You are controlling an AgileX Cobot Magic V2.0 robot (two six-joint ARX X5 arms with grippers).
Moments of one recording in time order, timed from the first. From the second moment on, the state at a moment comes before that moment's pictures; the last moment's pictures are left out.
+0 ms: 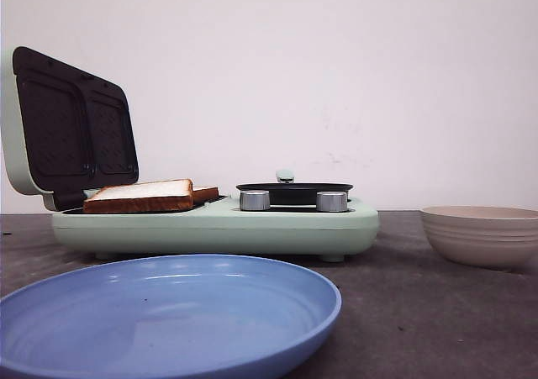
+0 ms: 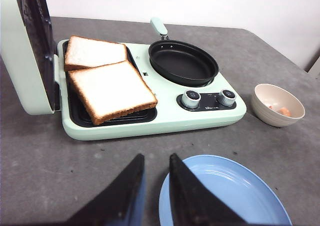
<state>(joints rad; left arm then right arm) -0.14 0.26 0.59 -0.64 0.35 -0.12 0.65 0.67 0.75 -0.41 0.10 0.16</state>
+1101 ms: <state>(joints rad) 0.21 1.04 1.18 -0.35 0.45 -0.49 0.66 0.38 0.53 -0.56 0.06 0.32</state>
